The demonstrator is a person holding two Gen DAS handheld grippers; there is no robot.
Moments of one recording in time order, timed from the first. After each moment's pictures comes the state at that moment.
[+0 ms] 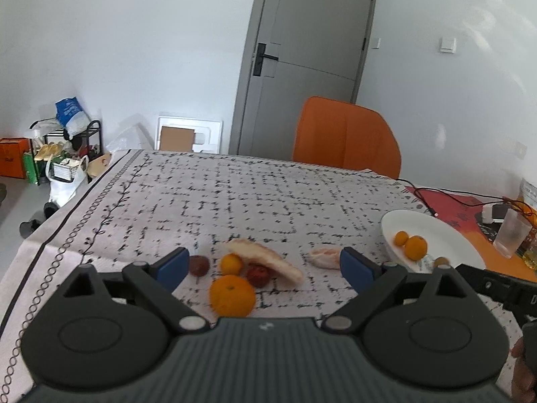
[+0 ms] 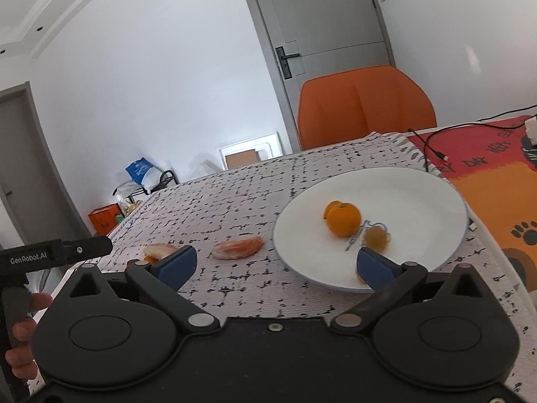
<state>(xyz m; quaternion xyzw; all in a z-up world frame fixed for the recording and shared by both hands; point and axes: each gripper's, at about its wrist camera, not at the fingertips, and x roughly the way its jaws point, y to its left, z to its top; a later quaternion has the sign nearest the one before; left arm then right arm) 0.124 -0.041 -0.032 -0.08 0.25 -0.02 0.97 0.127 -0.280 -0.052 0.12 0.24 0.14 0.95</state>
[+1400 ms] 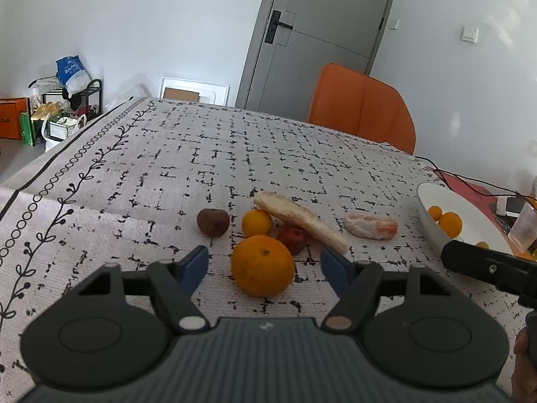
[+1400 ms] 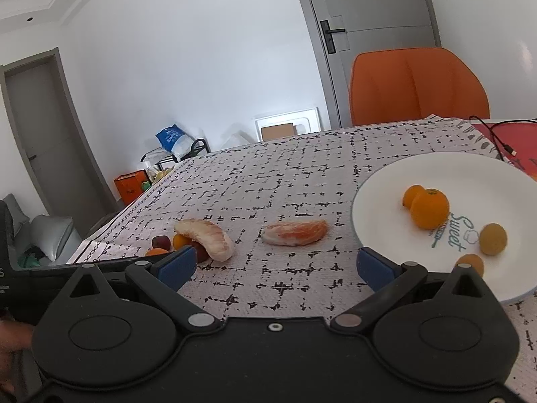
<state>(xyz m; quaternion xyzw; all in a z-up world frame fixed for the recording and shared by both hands) 0.162 -0.017 -0.089 -0.11 0.30 -0.03 0.95 0.161 -0.219 -0.067 0.09 0.27 0.21 0.94</state>
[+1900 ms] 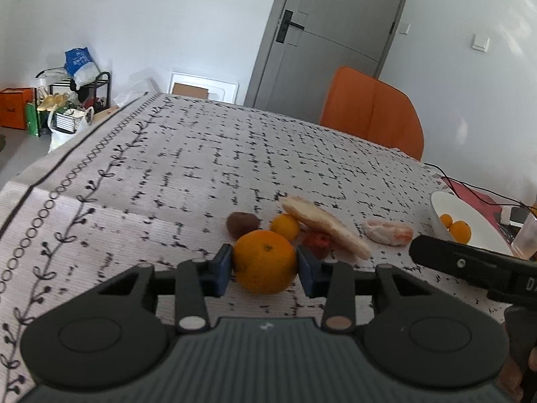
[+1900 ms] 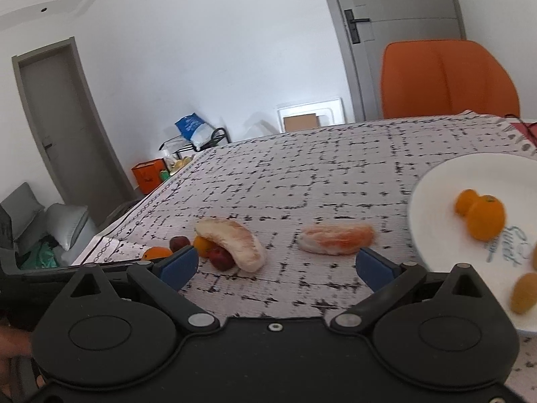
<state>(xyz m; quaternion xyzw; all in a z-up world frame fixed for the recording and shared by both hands) 0.161 0.008 -0.086 -0.13 0.30 -0.02 0.95 0.186 -0.186 -0.072 0.09 0.28 0.25 0.92</state>
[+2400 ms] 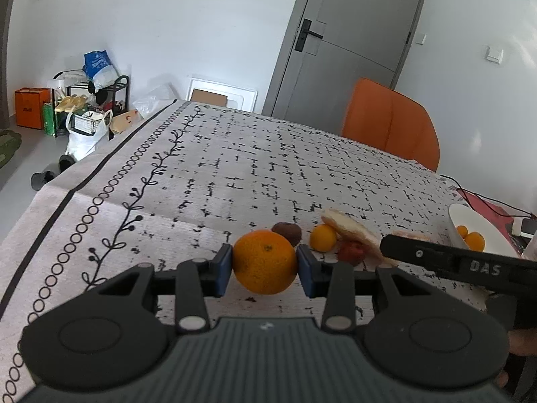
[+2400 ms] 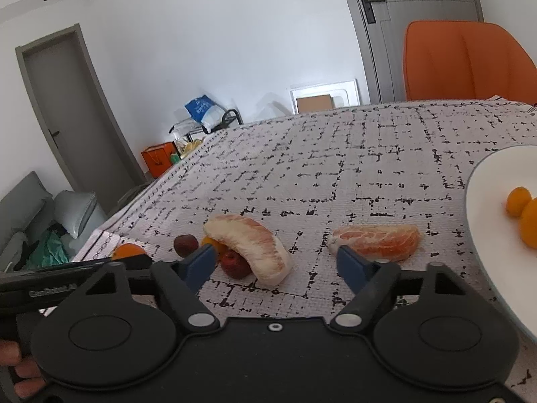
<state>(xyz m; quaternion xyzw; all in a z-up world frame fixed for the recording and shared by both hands) 0.147 0.036 -0.079 -0.14 0.29 0.01 0.95 0.215 -0.157 -0.083 0.08 0.32 0.27 0.91</state>
